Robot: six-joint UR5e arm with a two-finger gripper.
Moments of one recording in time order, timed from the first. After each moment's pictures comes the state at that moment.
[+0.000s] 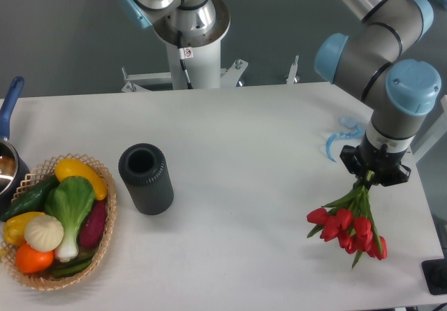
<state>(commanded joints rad) 2.75 -2.10 -1.35 -1.16 1.53 1.23</state>
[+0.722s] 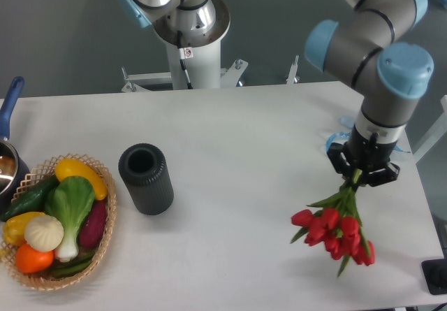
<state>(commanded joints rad) 2.73 -1.94 -1.43 -1.13 1.14 1.19</state>
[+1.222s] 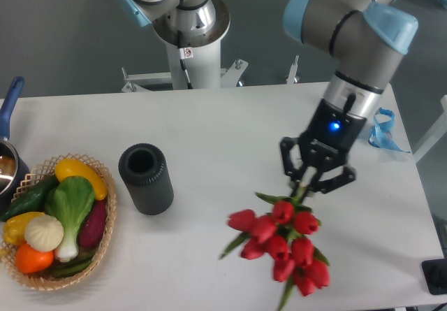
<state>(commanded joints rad) 2.67 -1.87 -1.47 -1.05 0.57 0.98</state>
